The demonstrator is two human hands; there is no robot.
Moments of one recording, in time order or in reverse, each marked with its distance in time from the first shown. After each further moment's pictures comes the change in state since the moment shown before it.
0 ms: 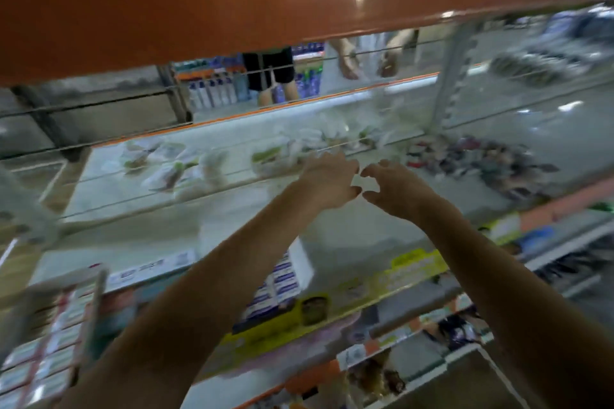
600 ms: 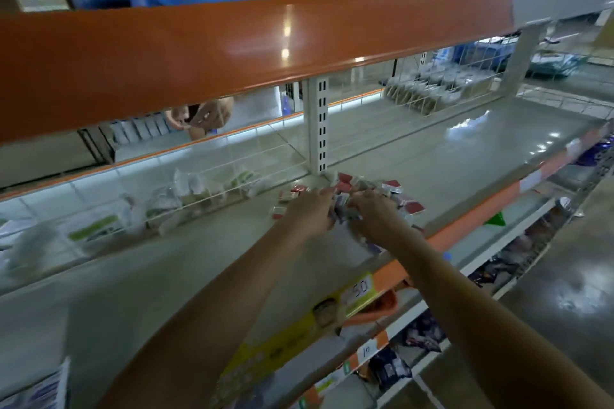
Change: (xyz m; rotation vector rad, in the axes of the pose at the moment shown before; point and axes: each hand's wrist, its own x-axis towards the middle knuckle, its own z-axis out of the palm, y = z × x) left_hand 0.205 0.189 0.040 -0.137 -0.013 0.029; right_hand 0.032 0.268 -0.026 -0.059 0.101 0.135
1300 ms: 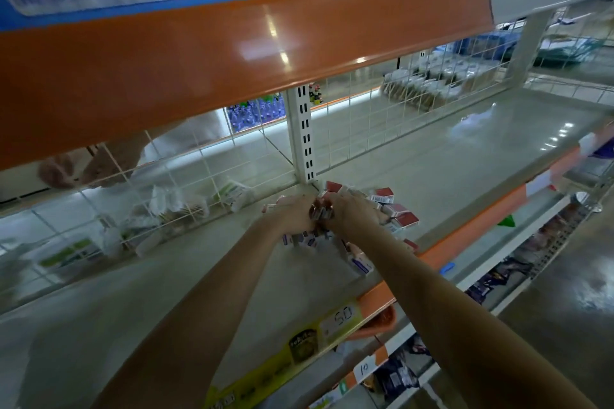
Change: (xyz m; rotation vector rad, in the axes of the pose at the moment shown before) left_hand 0.054 -0.009 0.001 -0.109 -0.160 -0.040; right_hand 0.050 0.010 0.015 0.076 -0.015 0.040
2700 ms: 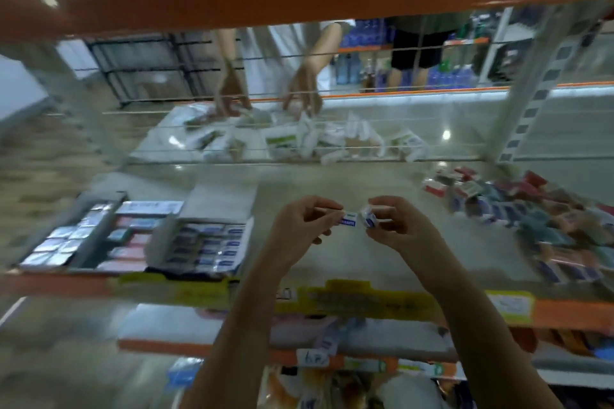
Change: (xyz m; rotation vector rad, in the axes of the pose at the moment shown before) left_hand -0.279 -0.093 0.034 -1.024 0.678 -0.416; right_hand -0.124 -0.155 0.023 1.163 -0.403 -0.332
